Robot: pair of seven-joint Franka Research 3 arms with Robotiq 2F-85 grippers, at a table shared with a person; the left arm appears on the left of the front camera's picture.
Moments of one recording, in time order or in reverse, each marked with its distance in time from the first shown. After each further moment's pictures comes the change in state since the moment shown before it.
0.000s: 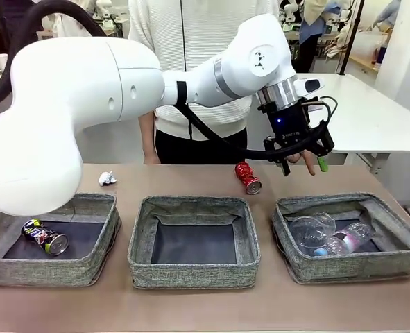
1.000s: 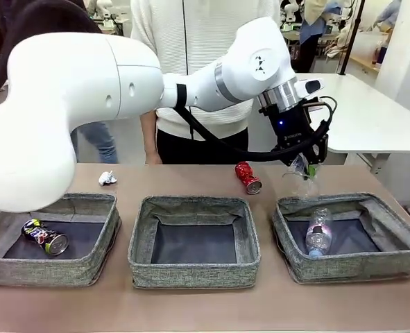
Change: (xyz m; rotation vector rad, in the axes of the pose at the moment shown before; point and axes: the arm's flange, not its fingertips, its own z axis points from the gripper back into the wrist) left arm -0.002 -0.004 -0.009 -0.016 -0.029 0.017; right arm 0.000 0.000 0.000 0.000 0.000 0.000
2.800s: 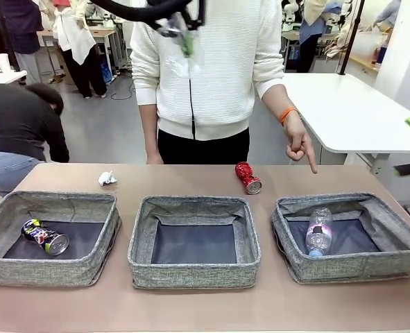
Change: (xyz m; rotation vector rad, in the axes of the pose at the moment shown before) left arm -0.124 0.040 0.344 0.121 -0.020 0.471; right arm -0.002 0.021 -0.116 0.012 0.310 0.055
